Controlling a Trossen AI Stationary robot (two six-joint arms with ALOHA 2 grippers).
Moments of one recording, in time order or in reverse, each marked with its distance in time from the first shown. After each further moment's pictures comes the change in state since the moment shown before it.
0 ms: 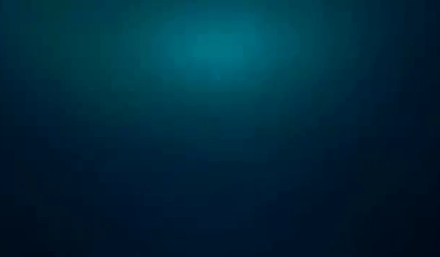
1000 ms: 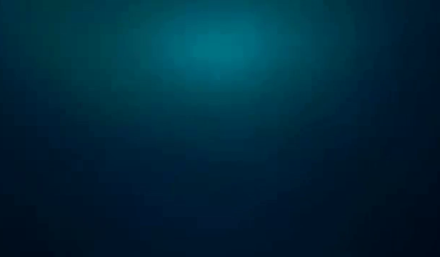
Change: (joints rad) left arm -0.031 -0.011 0.000 -0.131 -0.092 -0.094; right arm 0.397 -0.226 0.000 -0.769 0.323 -0.009
